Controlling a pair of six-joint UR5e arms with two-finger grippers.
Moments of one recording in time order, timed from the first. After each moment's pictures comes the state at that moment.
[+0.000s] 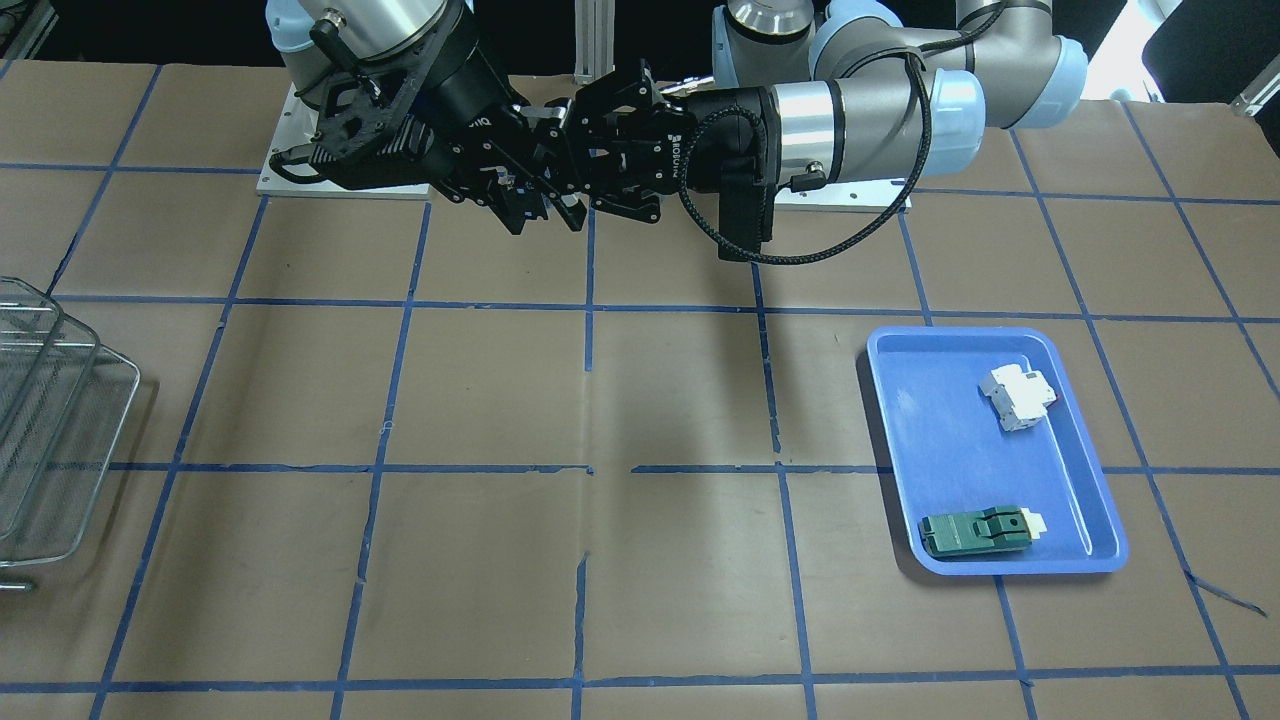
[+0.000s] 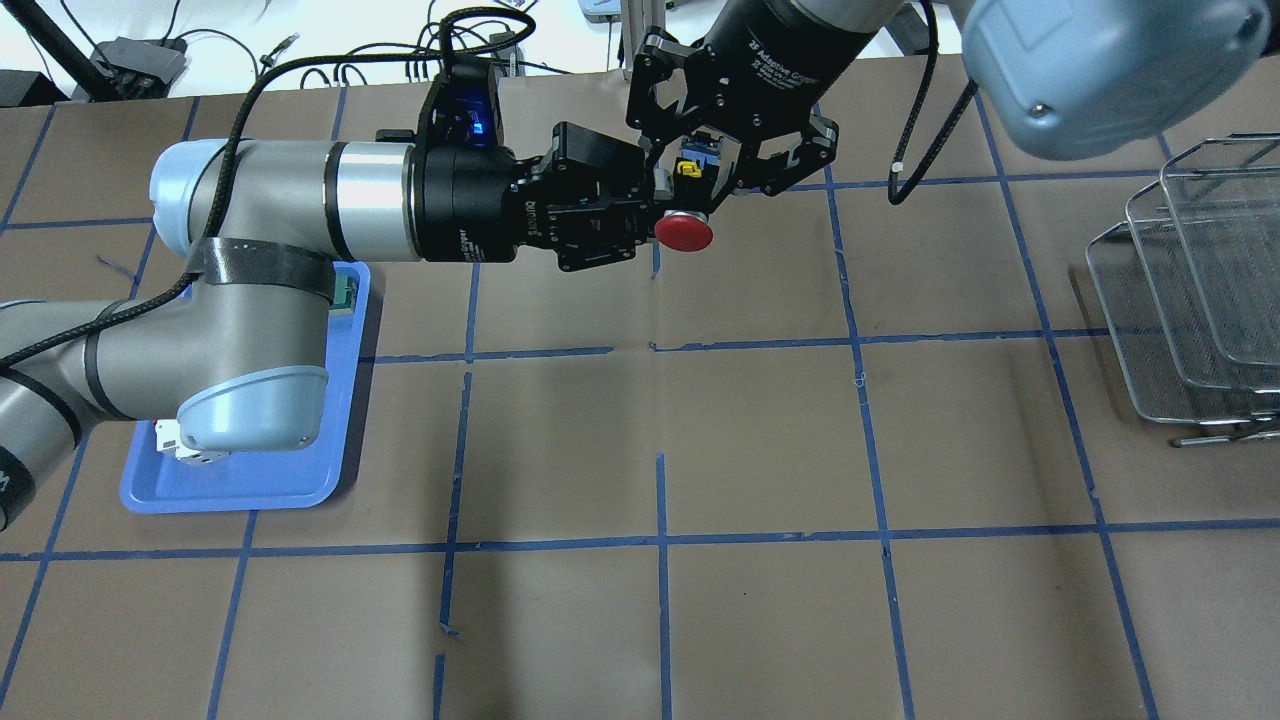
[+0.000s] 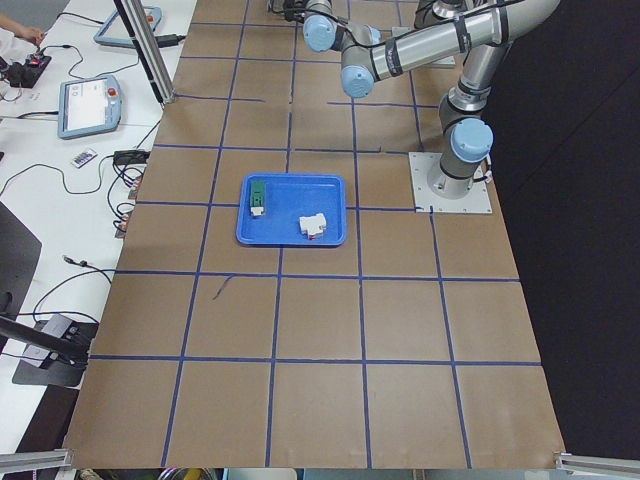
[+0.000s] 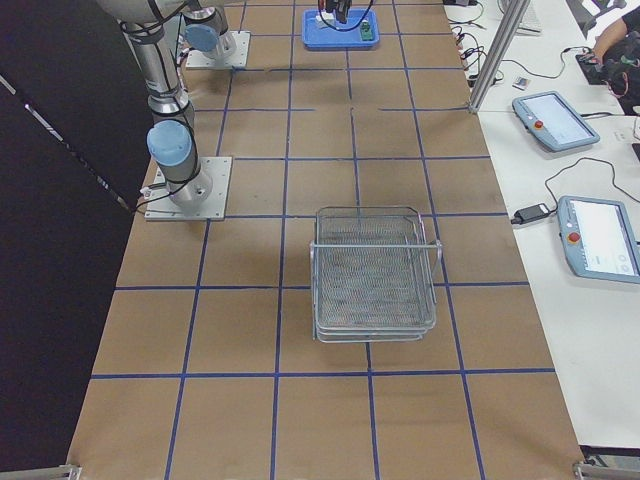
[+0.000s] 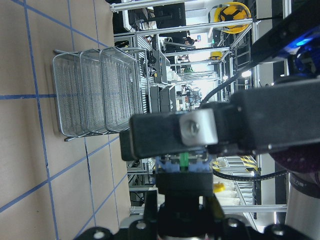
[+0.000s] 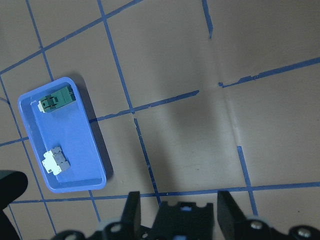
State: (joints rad) left arm -1.59 -1.60 -2.02 -0.83 0.14 -0.20; right arm 1.76 -1.50 1.42 -1.63 -1.15 0.49
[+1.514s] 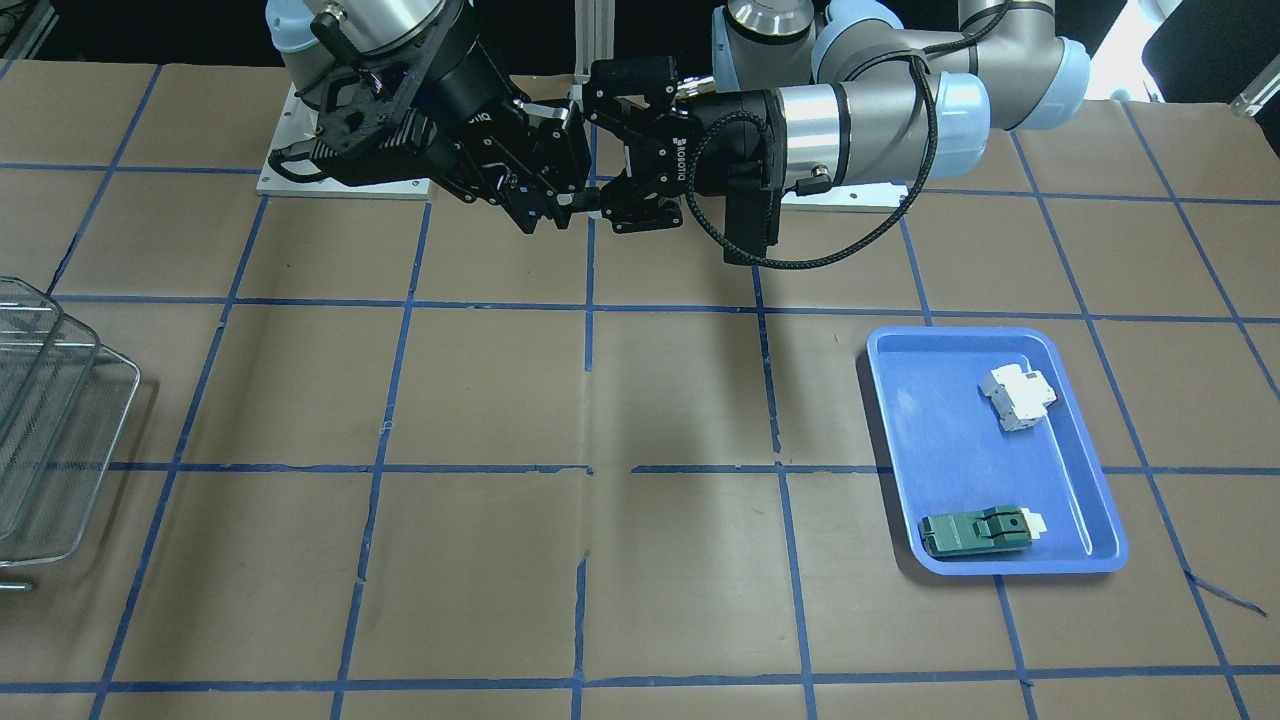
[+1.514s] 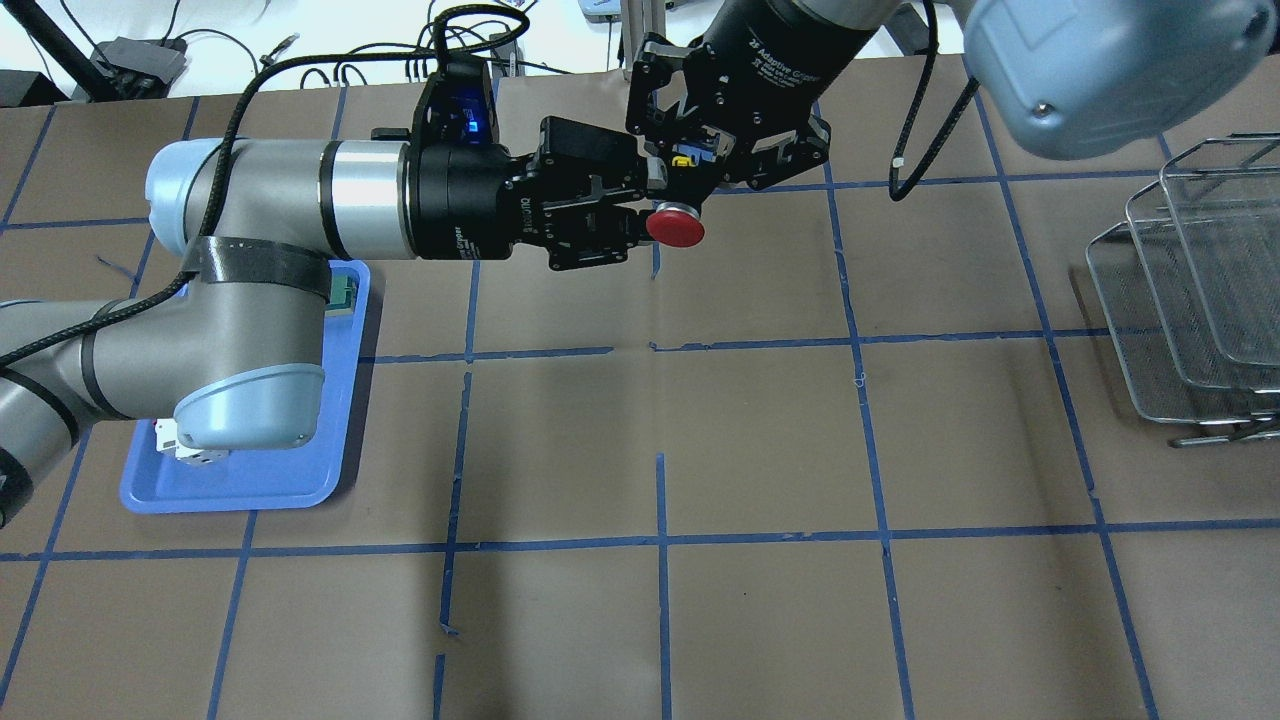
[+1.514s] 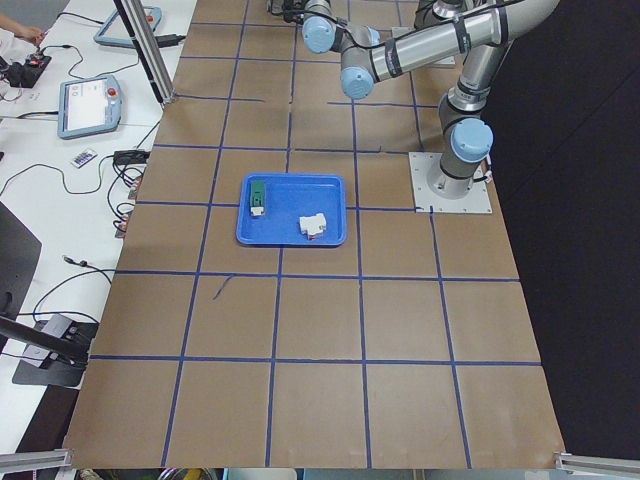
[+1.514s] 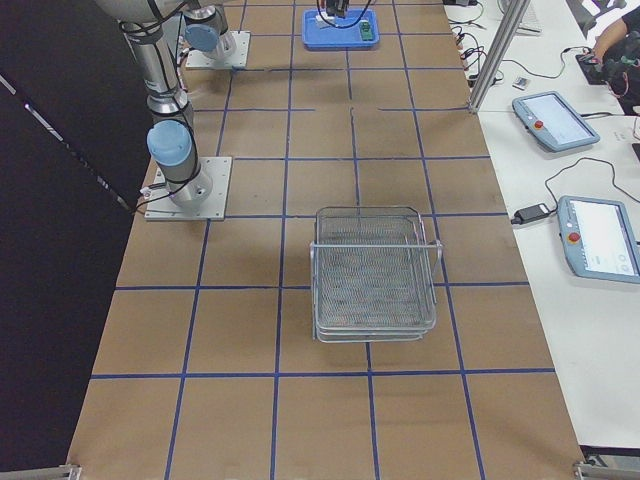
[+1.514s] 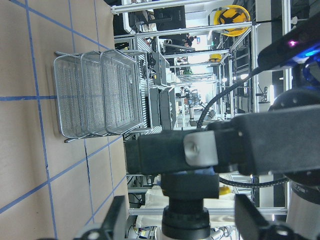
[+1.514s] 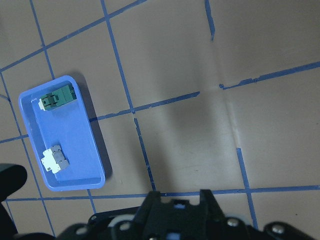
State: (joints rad) left arm -1.58 -1.60 -2.02 -0.83 0.13 -0.21; right arm 1.76 -1.50 1.42 -1.63 -1.15 0.47
